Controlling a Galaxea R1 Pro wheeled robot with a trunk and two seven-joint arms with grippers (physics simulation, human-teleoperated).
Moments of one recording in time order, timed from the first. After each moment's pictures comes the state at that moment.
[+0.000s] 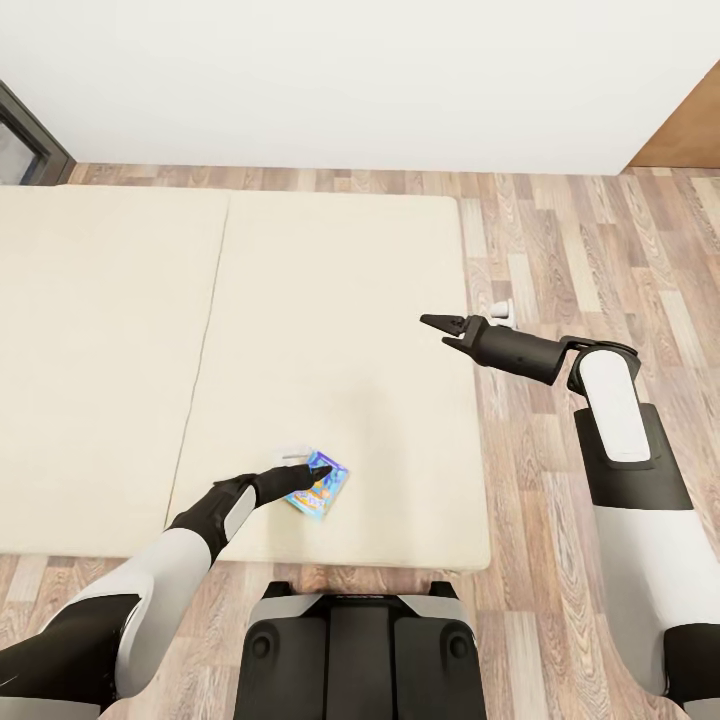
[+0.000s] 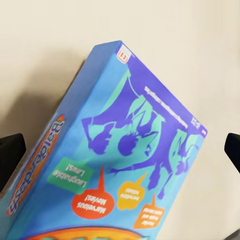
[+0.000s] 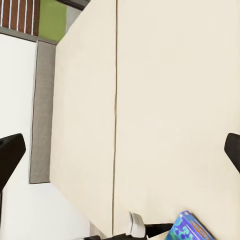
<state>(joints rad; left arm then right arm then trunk) -0.96 -0.05 0.09 -0.32 0.08 0.23 -0.49 -0.97 -0.14 0.02 -1.47 -1.09 1.04 0.05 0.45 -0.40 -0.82</state>
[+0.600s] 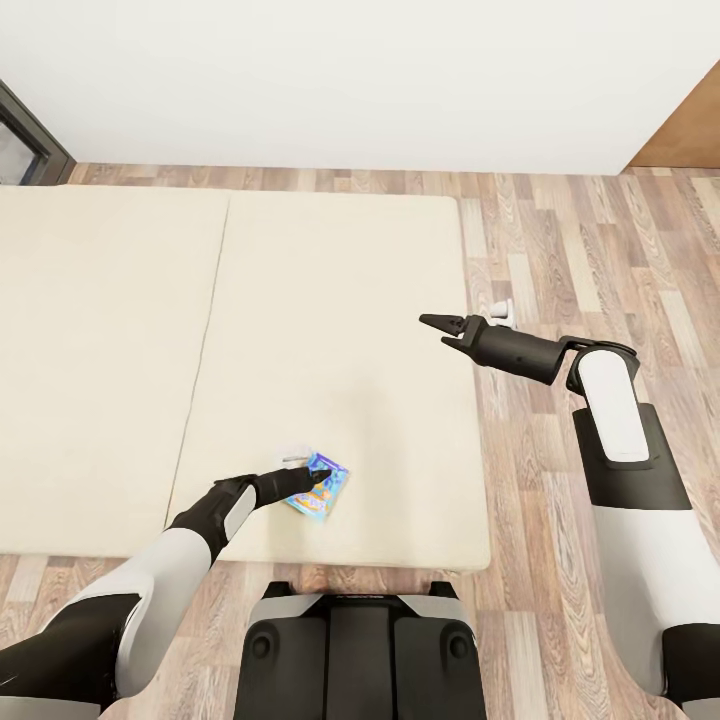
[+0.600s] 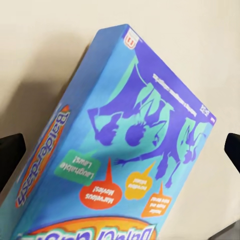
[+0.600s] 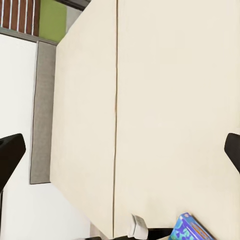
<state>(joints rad) -0.96 -0.05 0.10 -0.32 0.08 0.28 -0.48 -0.97 -0.14 0.01 -1.47 -1.09 1.04 0.05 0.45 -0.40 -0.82</state>
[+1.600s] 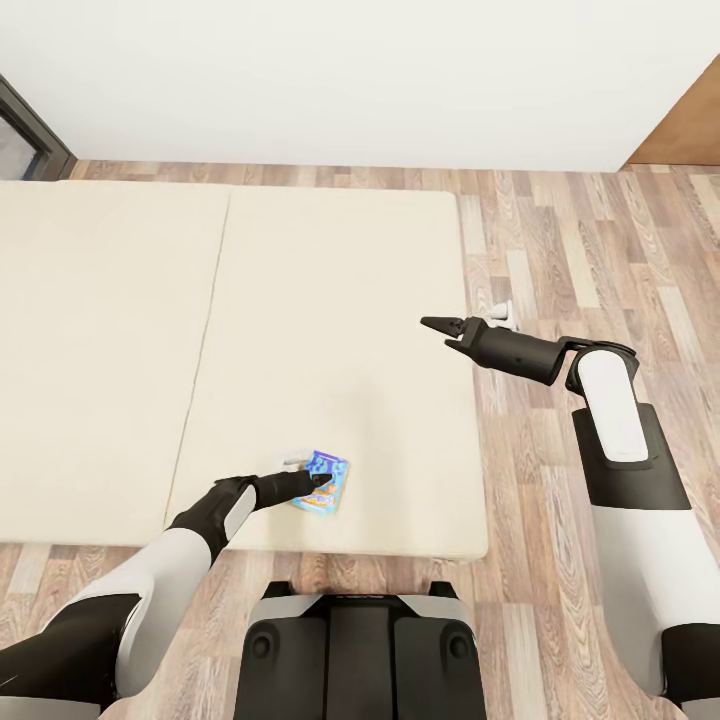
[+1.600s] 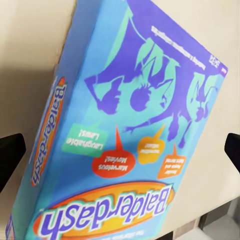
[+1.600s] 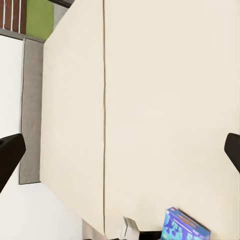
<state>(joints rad) -0.96 -0.05 0.09 -0.32 0.08 0.33 -0.48 -0.97 -0.14 0.01 -1.47 -1.09 1.04 0.00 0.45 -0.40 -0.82</state>
